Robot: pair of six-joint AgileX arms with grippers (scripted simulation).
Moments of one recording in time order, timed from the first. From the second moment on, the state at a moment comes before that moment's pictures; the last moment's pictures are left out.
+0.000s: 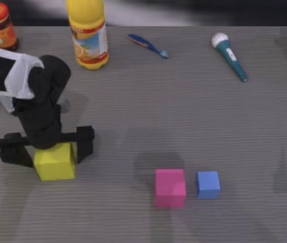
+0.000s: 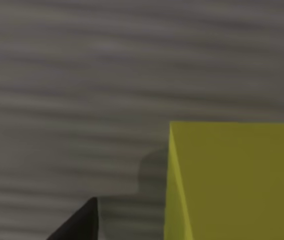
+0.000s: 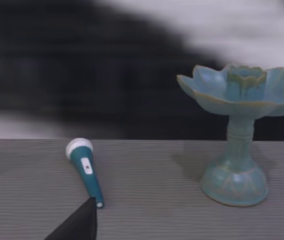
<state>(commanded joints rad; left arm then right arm) -0.29 2.05 1.17 -0.69 0.00 -0.37 0.01 0.00 0.00 0.00 0.00 0.00</state>
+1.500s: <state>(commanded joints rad) -0.29 2.04 1.17 -0.70 0.00 -0.36 0.01 0.00 0.00 0.00 0.00 0.00</state>
